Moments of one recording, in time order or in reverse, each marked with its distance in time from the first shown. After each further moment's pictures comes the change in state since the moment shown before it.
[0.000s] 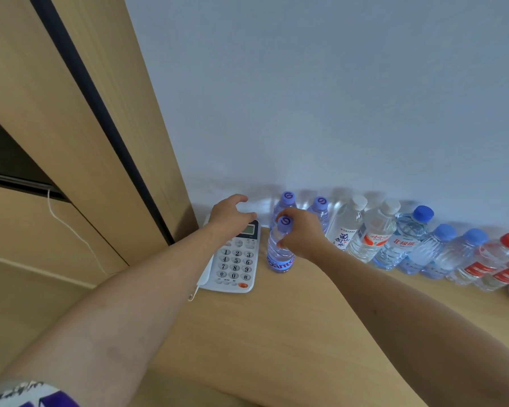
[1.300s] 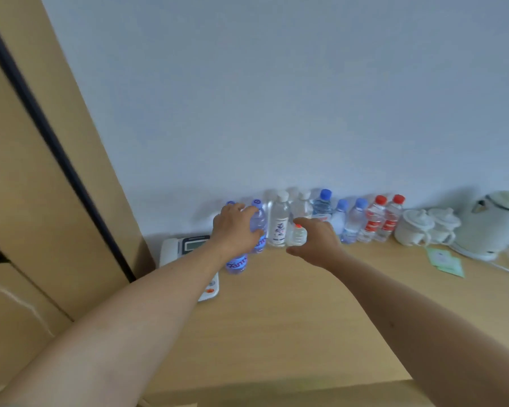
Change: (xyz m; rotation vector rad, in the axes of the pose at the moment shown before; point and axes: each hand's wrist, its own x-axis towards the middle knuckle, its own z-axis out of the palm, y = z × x) left_hand -0.111 0.082 0.024 0.517 -0.111 0.615; right_hand -0.159 0.037 -0.066 -0.148 0.295 0.228
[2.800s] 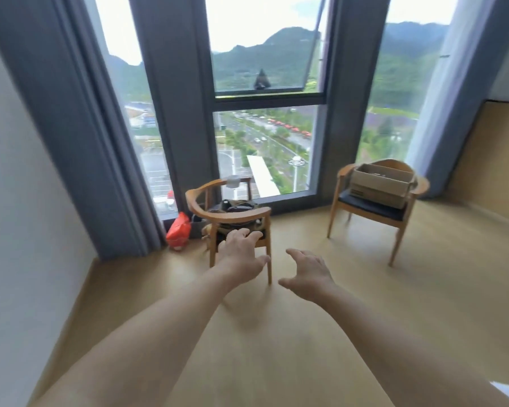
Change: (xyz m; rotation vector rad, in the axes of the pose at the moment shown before) left_hand -0.501 0.999 0.279 -0.192 -0.605 1.594; right_hand -0.829 0.548 -0.332 0.006 0.791 1.605
